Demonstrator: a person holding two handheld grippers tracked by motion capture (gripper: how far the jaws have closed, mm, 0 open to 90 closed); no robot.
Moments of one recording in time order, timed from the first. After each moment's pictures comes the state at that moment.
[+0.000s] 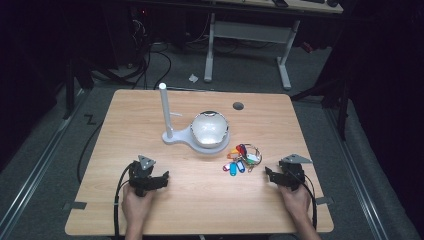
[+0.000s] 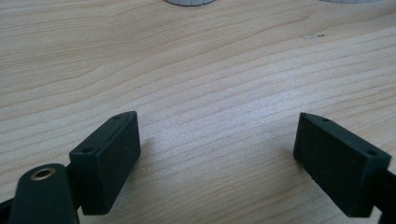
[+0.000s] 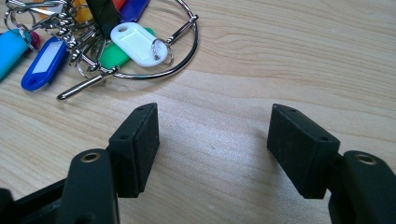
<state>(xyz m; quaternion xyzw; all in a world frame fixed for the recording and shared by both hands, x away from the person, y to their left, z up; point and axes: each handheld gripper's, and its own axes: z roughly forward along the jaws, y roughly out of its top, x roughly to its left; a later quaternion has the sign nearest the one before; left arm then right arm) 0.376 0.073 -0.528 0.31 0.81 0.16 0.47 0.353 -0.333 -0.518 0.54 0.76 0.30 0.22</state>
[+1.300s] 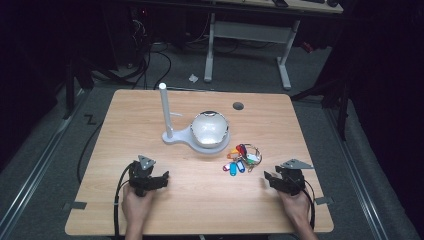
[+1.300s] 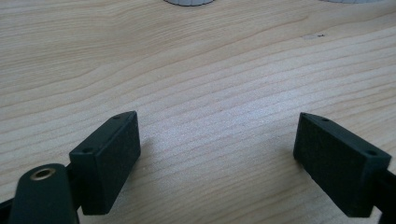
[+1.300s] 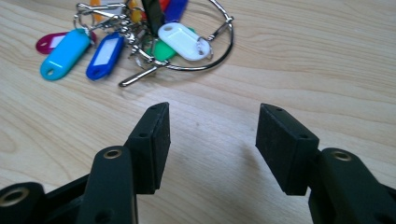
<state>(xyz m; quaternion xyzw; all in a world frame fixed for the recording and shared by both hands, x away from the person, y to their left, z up) 0.376 0.073 -0.528 0.31 0.81 0.16 0.47 0.331 -0.322 -0.506 0.52 0.76 0.32 0.21</state>
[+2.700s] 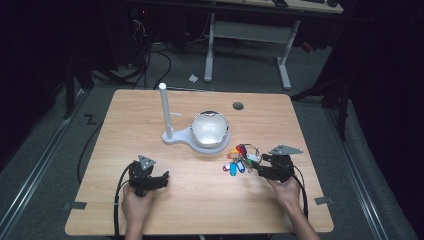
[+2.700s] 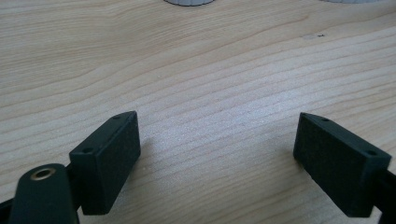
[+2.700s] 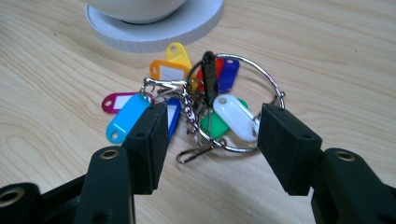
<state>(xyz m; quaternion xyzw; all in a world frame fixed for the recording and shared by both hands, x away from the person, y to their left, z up) 0.376 0.073 -0.528 0.31 0.81 0.16 0.47 0.363 -0.286 -0.473 0.48 0.78 0.35 0.18</state>
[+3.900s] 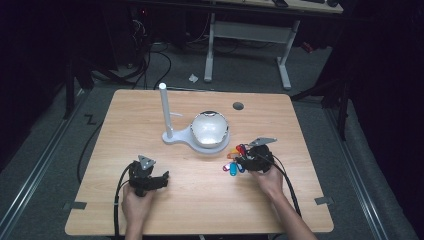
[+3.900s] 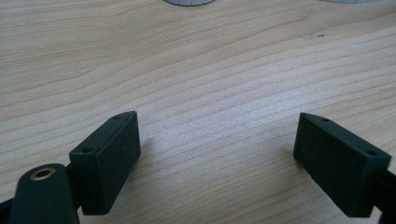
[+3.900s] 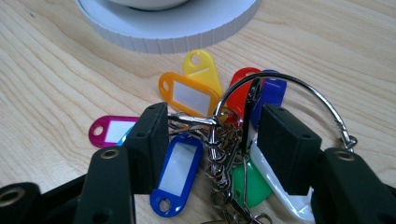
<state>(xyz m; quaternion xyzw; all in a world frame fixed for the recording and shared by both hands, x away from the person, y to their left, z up) 0.376 0.073 -0.528 0.31 0.81 0.16 0.47 0.409 -0.244 -0.499 0.46 0.82 0.31 0.15</state>
